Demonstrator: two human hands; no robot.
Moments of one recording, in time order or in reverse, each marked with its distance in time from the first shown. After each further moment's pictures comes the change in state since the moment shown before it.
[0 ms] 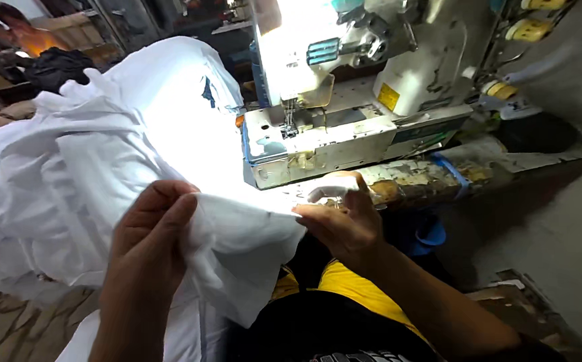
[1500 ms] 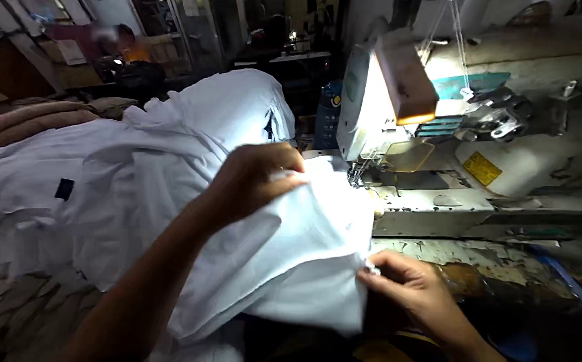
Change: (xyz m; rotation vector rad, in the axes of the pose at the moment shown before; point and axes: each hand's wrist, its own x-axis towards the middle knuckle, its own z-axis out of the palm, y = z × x) left_hand 0.144 -0.029 -0.028 0.682 -0.420 0.516; right_hand -0.001 0.037 0.016 0.579 -0.203 0.651
